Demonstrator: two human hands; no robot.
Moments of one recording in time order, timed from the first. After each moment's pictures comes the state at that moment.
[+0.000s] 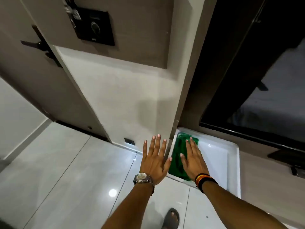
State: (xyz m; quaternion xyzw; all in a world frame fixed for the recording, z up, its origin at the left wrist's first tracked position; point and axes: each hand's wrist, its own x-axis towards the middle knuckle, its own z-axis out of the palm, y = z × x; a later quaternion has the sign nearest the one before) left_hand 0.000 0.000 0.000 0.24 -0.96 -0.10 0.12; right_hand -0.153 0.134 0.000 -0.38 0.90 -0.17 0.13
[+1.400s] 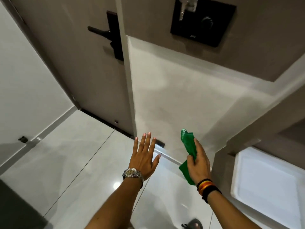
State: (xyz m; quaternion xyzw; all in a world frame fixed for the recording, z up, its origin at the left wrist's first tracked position) left_hand 0.184 -0.226 -0.031 0.32 -0.94 -0.09 0.05; right_hand 0.020 -0.065 0.041 -0.27 0.85 -0.42 0.19
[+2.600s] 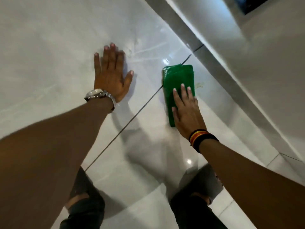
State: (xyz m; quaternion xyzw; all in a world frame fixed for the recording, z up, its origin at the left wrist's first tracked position) left_hand 0.177 -0.331 -0.771 0.50 -0.85 -0.16 -0.07; right_hand -0.045 -0.144 -0.717 -0.56 0.77 0.05 0.30
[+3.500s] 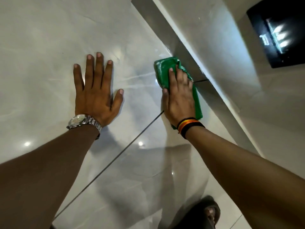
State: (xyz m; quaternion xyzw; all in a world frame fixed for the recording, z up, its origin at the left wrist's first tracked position) left_hand 0.171 -0.353 -0.831 0.52 -0.84 -0.12 0.06; right_hand -0.081 -0.285 -0.797 -0.60 0.78 0.00 0.15
